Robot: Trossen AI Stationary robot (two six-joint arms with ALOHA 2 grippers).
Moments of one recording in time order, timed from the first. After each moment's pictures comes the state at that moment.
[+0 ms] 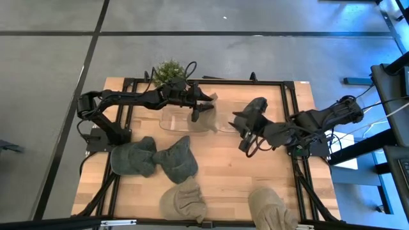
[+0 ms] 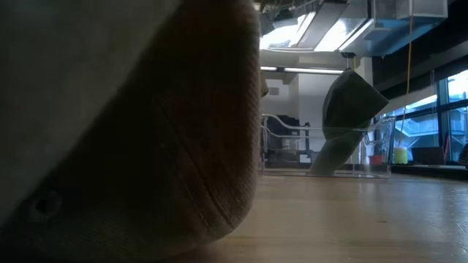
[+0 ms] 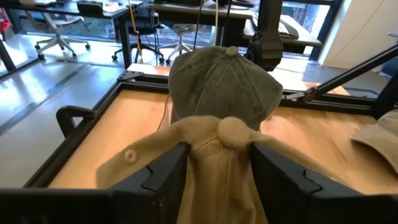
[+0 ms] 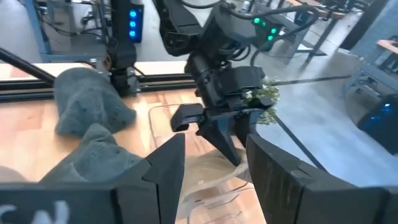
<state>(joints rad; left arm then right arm) 0.38 1.55 0.95 0.34 0.31 0.00 0.41 1.35 1.51 -0.69 0.84 0.20</state>
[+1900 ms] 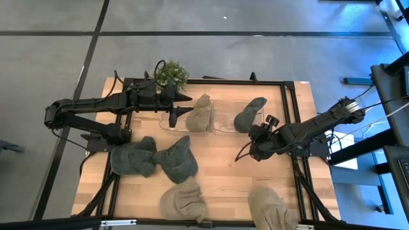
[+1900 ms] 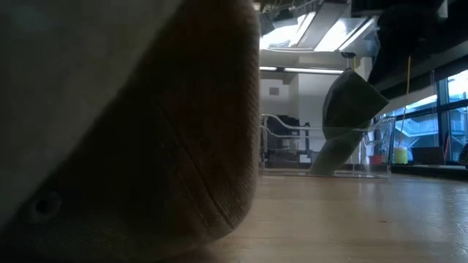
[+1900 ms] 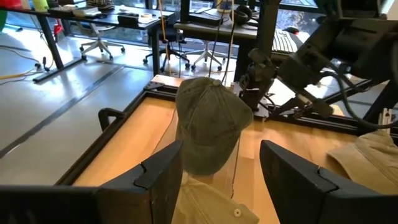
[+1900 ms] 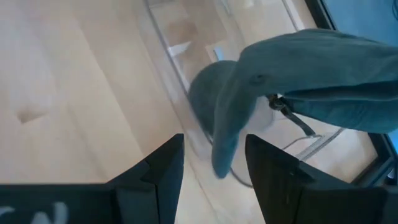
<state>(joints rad) 0.20 1.08 0.95 -0.11 0.01 -0.09 0.39 1.33 1.07 -1.17 0.59 0.77</state>
